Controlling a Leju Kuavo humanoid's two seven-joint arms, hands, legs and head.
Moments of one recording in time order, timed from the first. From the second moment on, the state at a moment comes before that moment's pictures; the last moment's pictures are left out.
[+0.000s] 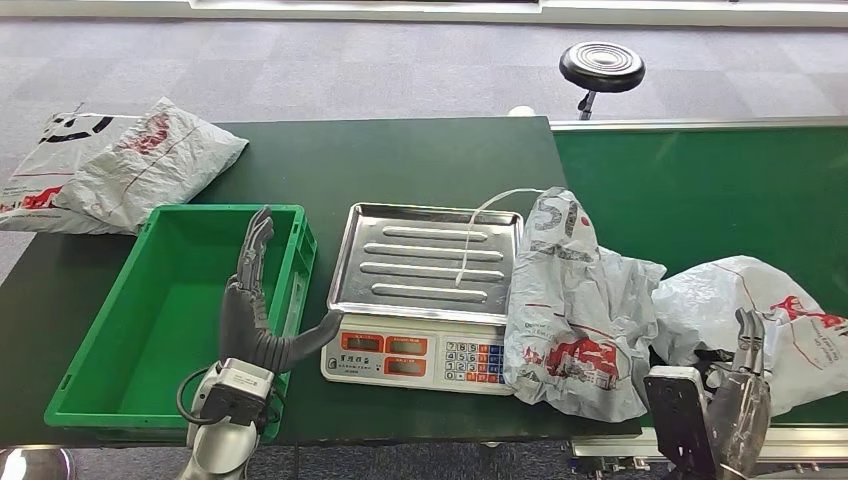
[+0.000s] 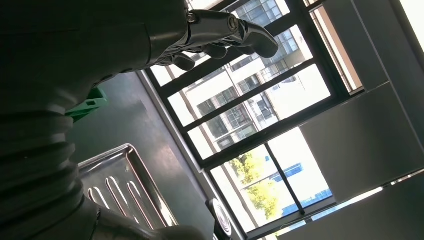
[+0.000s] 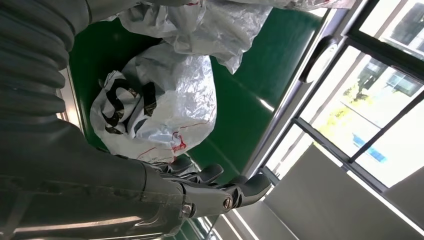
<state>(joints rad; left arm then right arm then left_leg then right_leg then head) -0.01 -0.14 -0.13 -1.59 -0.40 0.12 -0.45 0.31 0.22 -0.11 -1.86 0.86 -0.34 -0.19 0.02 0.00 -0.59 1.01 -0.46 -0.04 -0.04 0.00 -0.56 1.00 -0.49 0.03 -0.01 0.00</state>
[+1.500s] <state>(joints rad) 0.05 -0.13 -0.10 -1.67 -0.39 0.16 -0.47 -0.19 -0.05 -0.19 -1.11 1.37 -0.39 0.03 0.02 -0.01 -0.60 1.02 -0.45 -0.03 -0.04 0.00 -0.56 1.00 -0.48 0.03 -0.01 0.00</state>
